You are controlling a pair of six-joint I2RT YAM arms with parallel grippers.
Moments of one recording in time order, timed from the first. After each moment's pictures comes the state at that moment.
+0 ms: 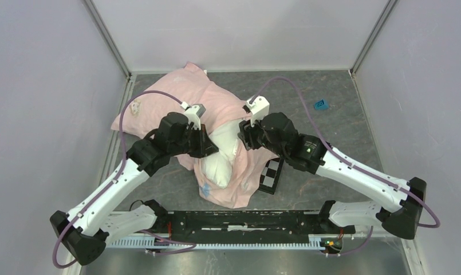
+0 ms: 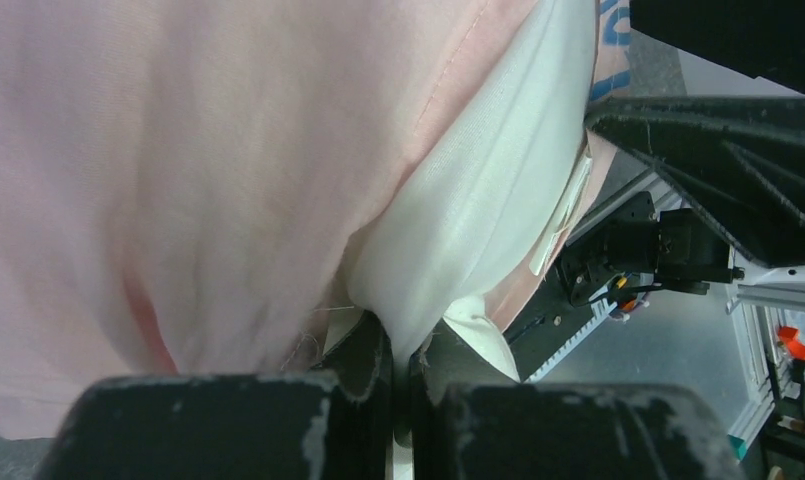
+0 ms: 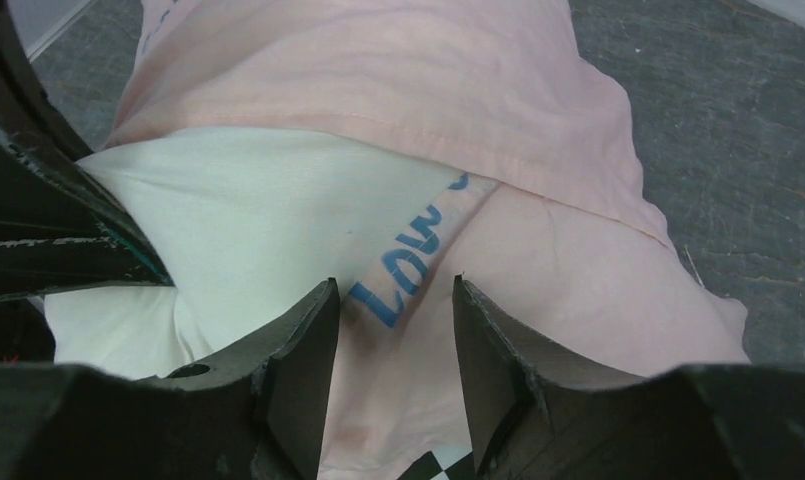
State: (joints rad) left arm -0.65 0.98 1.02 -0.65 0.19 -0.53; right arm 0.98 1.20 1.15 -0.36 0.28 0.17
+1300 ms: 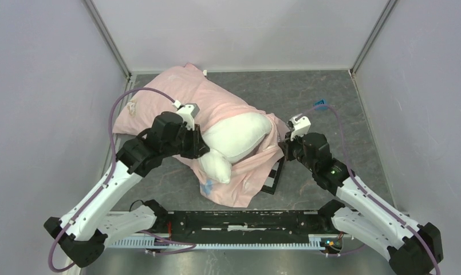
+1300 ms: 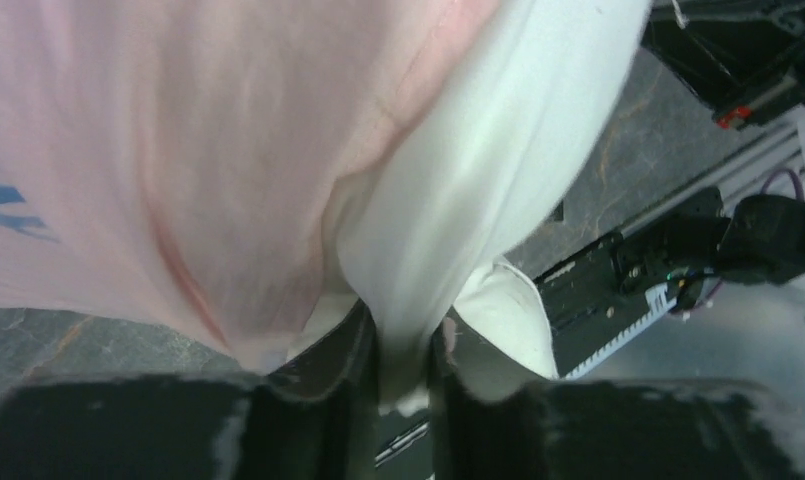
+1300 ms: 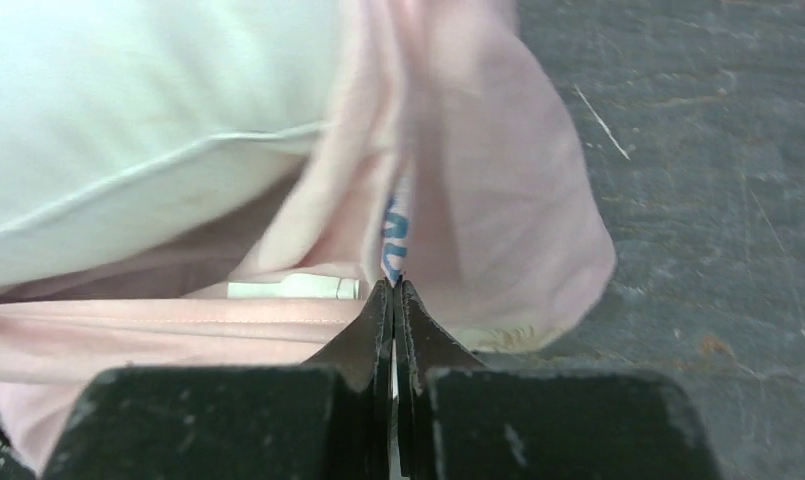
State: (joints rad) left arm -0.66 0.94 1.10 -0.82 0.05 -0.46; right arm 0.59 0.84 0.56 -0.15 0.13 0.17
